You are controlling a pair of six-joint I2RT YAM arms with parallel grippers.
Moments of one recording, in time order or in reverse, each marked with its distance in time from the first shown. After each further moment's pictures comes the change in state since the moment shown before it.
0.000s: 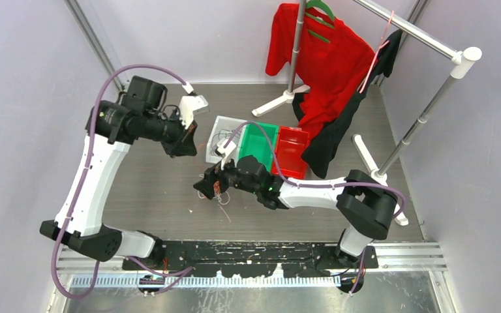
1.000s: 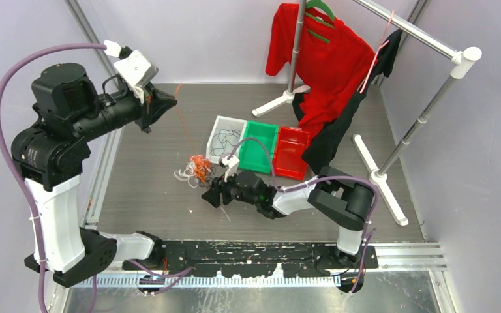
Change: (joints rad) left arm 0.000 -0.078 0.446 0.228 -0.119 -0.164; right arm 0.013 0.190 -0.087 0.217 0.016 0.145
